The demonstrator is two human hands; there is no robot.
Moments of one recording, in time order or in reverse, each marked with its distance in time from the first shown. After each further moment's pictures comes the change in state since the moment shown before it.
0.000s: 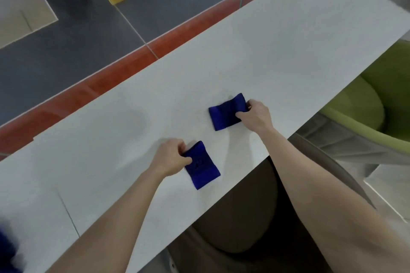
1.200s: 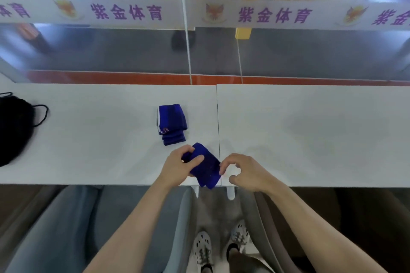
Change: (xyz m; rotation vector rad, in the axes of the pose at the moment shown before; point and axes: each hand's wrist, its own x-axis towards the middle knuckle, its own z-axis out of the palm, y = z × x) left_hand -0.416 -0.248 -0.031 -0.931 0.596 -0.068; right_hand -0.456 -0.118 0.171 -0.371 -0.853 -0.807
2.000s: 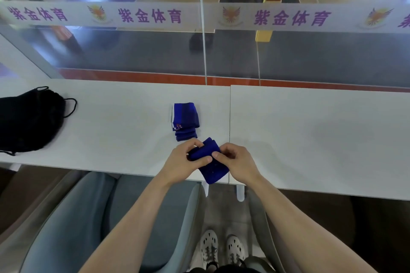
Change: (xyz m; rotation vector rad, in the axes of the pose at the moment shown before) left_hand -0.040 0.023 -0.019 0.140 0.008 0.176; right_hand 0.024 -0.035 0.039 0.386 0.210 -0.031
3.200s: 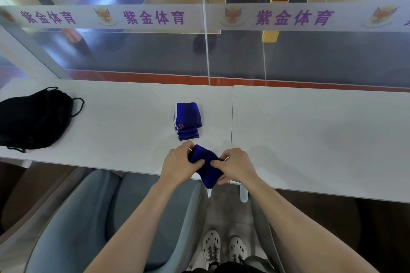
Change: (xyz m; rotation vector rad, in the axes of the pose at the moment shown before) left_hand -0.003 -0.015 0.009 0.466 0.199 -0.120; right_hand -0.007 -0.017 0.005 -0.172 -0.054 0.305
